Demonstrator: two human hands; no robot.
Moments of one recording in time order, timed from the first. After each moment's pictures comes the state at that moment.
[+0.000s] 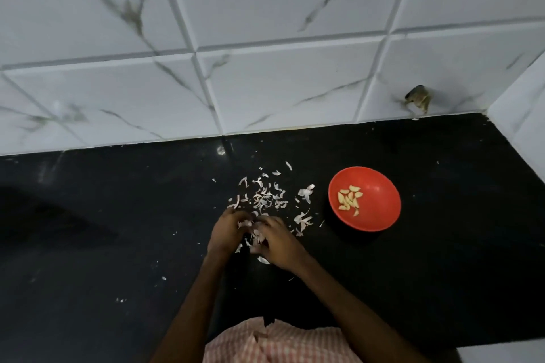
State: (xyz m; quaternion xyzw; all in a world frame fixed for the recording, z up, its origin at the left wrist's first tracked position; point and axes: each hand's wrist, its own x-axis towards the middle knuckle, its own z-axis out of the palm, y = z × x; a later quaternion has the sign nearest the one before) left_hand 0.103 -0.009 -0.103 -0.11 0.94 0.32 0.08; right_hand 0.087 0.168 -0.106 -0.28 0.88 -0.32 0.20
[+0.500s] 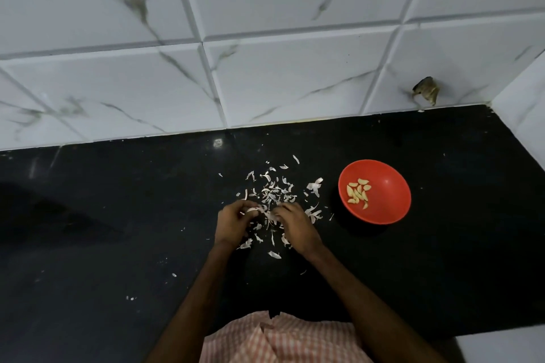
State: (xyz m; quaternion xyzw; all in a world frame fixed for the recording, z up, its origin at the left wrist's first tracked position) left_hand 0.106 -0.016 -0.091 -0.18 0.82 0.54 0.03; right_hand 0.072 0.168 -0.121 -0.25 0.91 -0.33 0.05
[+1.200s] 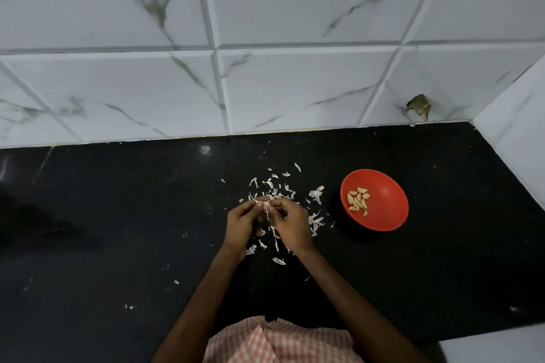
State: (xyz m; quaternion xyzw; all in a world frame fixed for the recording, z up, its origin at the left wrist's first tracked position) left_hand 0.108 -0.004 -0.064 -0.21 0.58 0.78 0.03; right_hand 0.078 0.127 -0.077 -0.04 0.83 -0.56 0.04
